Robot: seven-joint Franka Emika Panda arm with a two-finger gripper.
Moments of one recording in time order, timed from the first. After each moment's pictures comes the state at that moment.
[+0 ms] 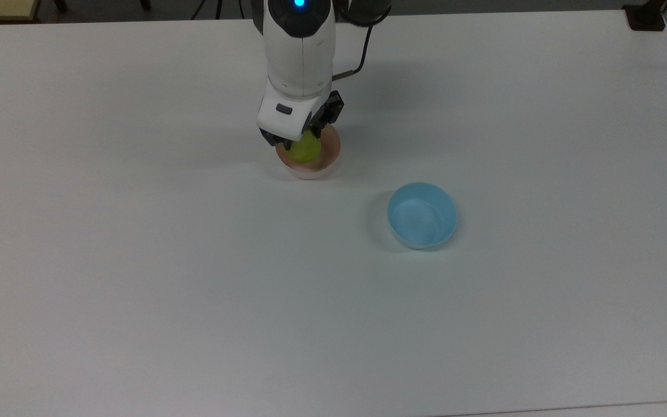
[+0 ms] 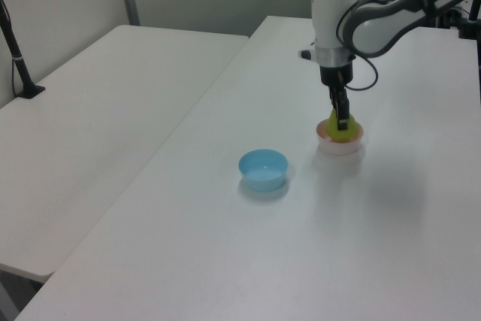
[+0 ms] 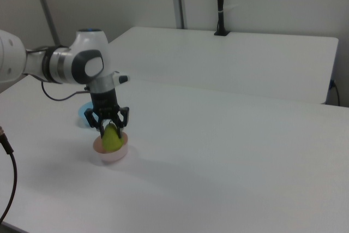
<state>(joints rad) 0.13 0.22 -0.02 -1.92 -0.04 2.02 -0.32</state>
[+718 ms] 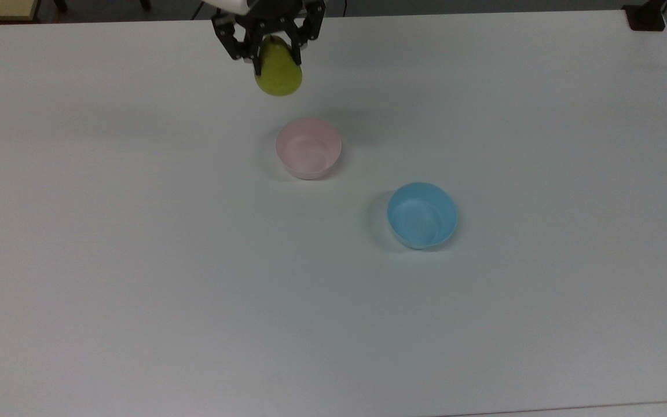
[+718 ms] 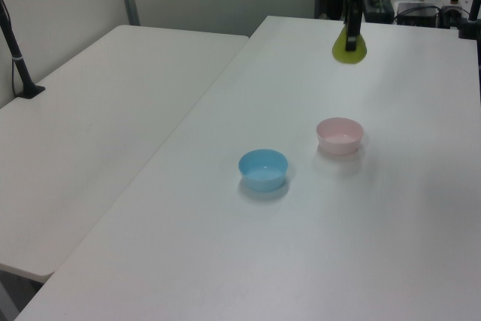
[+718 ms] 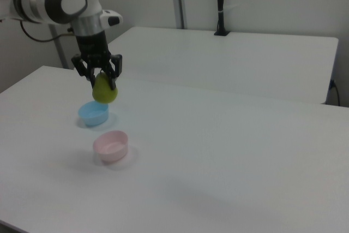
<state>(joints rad) 0.07 0.02 -0.02 -1.70 0.02 1.72 -0.28</state>
